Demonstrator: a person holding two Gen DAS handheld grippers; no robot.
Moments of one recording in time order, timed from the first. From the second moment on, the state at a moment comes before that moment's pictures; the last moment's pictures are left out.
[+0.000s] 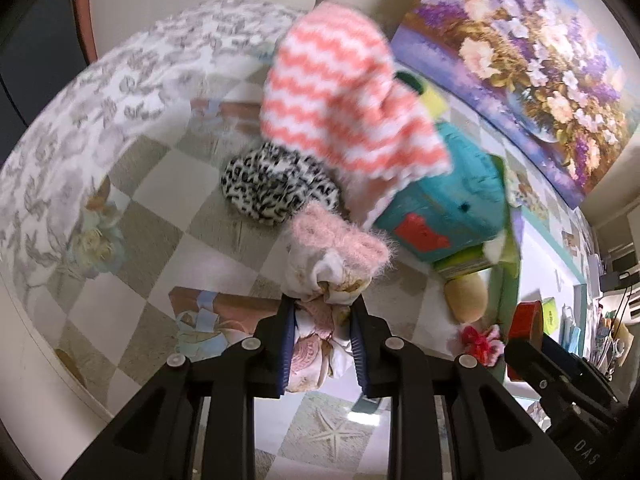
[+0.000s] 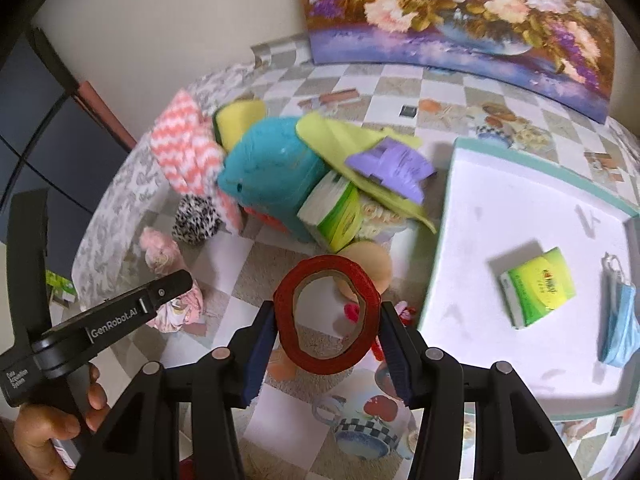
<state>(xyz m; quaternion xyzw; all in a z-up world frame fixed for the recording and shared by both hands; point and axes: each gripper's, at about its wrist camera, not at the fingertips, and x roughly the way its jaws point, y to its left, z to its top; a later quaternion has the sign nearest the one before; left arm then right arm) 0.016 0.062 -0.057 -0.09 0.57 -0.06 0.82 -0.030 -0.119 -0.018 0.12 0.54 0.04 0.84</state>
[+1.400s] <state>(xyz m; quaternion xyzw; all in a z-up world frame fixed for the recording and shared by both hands) 0.018 -0.195 0.010 0.08 0.52 -0.25 0.81 -0.059 -0.352 0.003 0.28 0.45 -0.22 0.82</state>
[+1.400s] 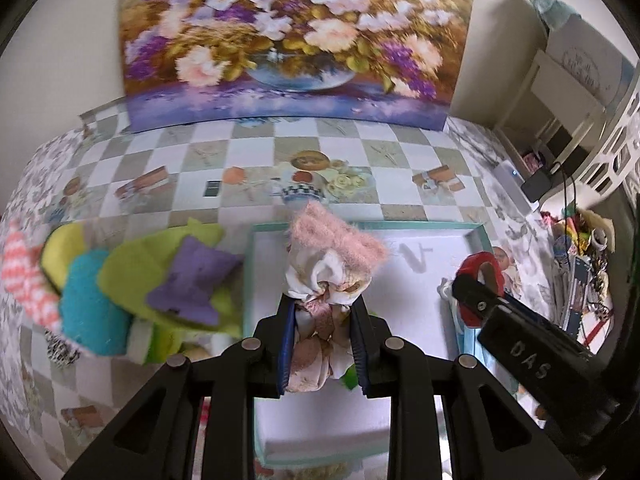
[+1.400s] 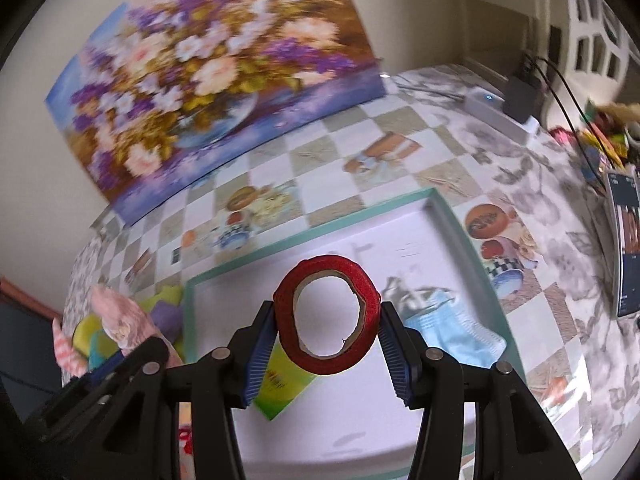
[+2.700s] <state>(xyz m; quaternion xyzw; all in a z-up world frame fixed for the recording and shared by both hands) 0.041 -0.218 -0.024 0.07 0.53 -0.25 0.81 -0.052 -0.367 -0.004 0.21 0.48 -0.27 0.81</state>
